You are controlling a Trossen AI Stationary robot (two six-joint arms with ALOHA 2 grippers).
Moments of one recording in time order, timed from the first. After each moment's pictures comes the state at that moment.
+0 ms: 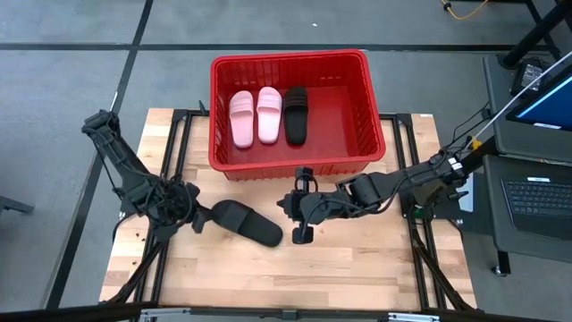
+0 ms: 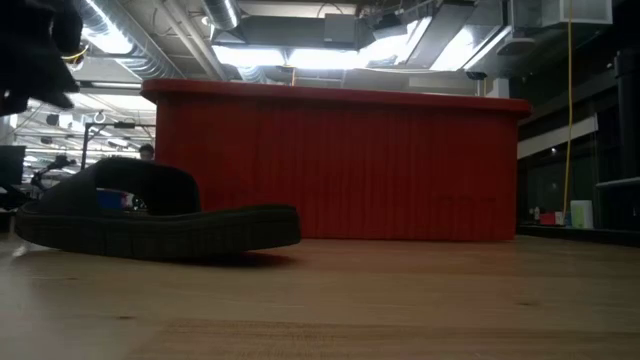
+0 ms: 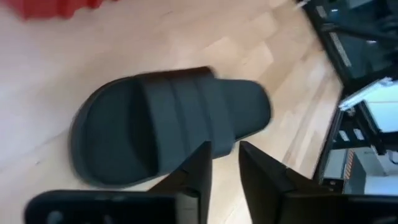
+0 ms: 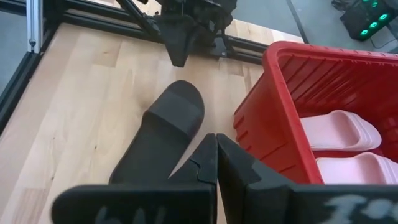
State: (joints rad) left arm -0.88 0.79 0.51 -0.65 -0.74 -1.69; right arm 0.35 1.78 1.81 -0.71 0.44 0.02
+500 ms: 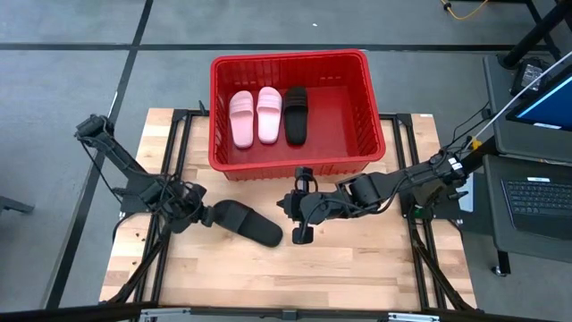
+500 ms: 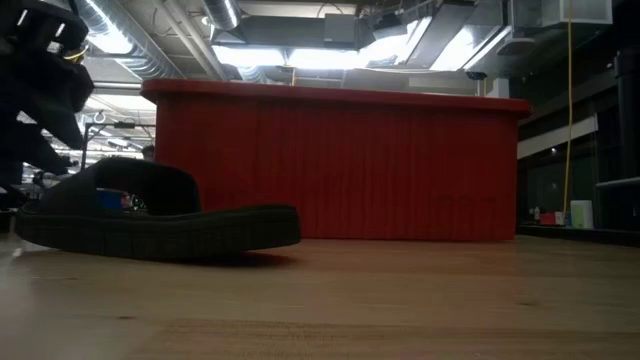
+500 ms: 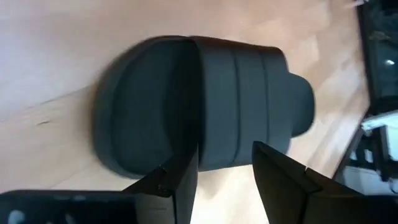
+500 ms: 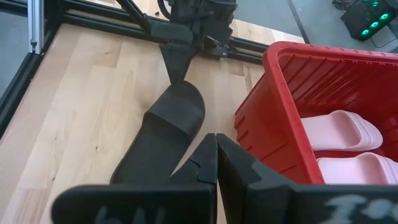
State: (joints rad) left arm -0.73 0.80 0.34 -0.46 -0.55 -1.81; right arm 0.35 1.78 1.81 -0.71 0.44 0.02
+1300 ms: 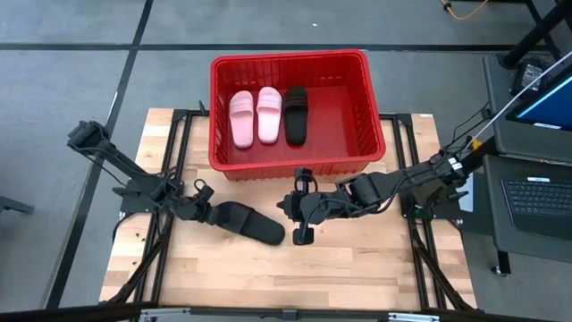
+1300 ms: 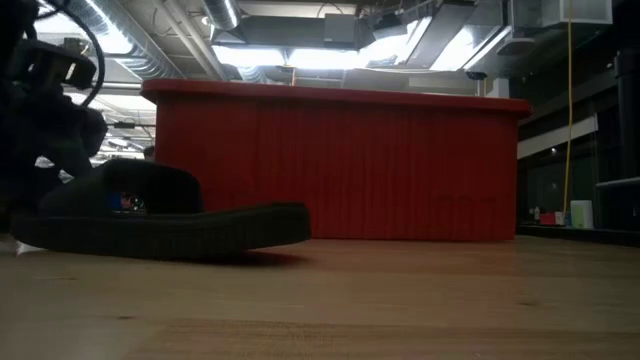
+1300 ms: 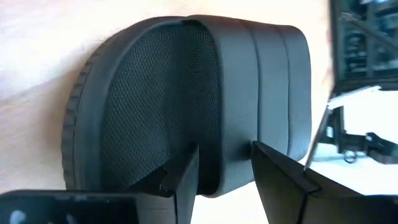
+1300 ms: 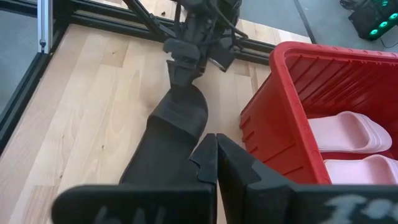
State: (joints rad) left arm -0.55 0.80 0.08 0.06 -0.33 -1.61; right arm 0.35 1.78 1.81 -0.71 0.41 0.02
